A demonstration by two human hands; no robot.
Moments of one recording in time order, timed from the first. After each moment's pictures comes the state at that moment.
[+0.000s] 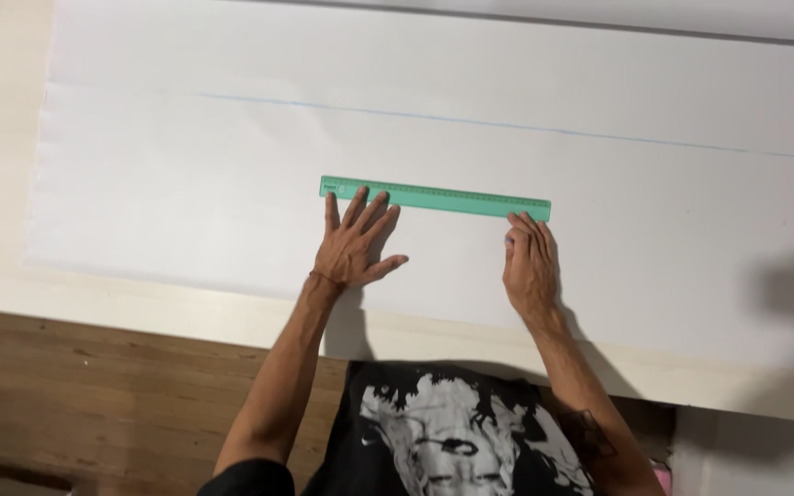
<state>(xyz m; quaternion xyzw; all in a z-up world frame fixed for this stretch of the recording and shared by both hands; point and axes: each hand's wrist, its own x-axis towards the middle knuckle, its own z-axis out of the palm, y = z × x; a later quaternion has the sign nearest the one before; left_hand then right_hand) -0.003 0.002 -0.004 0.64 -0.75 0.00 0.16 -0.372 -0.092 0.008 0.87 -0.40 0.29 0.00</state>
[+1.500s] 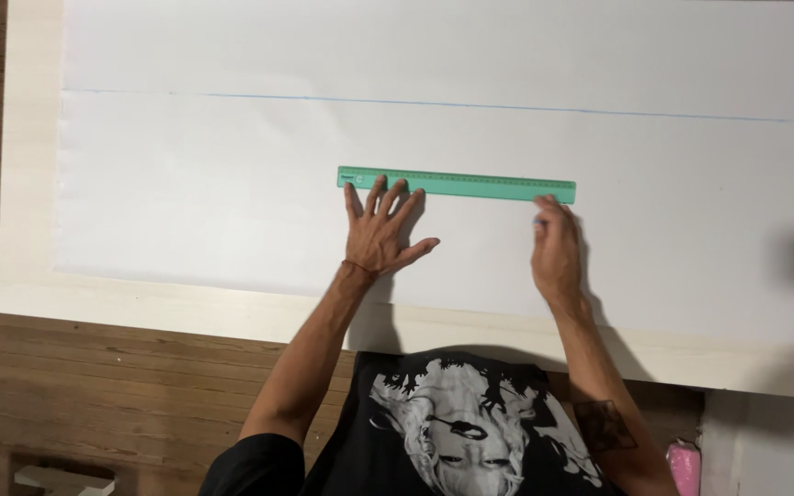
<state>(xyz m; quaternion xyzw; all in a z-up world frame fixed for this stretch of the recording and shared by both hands) -0.019 -0.011 0.003 0.67 -0.73 0.02 0.16 -0.371 -0.097 -0.006 0.81 -0.43 0.37 -0.15</state>
